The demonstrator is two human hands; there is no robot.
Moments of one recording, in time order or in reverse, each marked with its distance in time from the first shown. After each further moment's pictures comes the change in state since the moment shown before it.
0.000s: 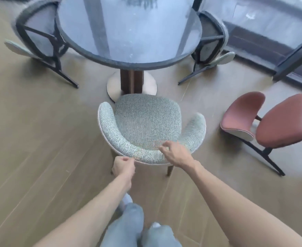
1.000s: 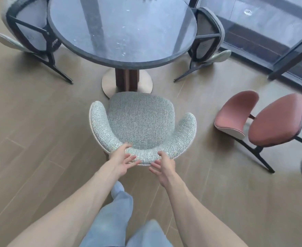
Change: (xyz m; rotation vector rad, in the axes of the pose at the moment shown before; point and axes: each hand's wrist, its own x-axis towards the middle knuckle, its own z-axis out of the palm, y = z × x) left_hand 0.001 0.048 0.018 -0.403 -0.288 -0.358; right_hand -0.023 -0.008 0.029 1.429 0.190 0.758
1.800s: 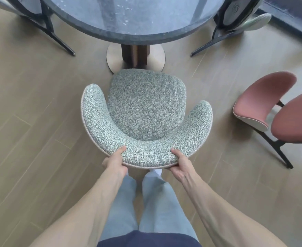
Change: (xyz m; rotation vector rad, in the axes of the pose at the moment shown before) left_hand 0.079 -0.007 0.018 -0.296 0.401 -0.095; right_hand 0.106 -0.038 -0.018 0.334 -0.131 0.266
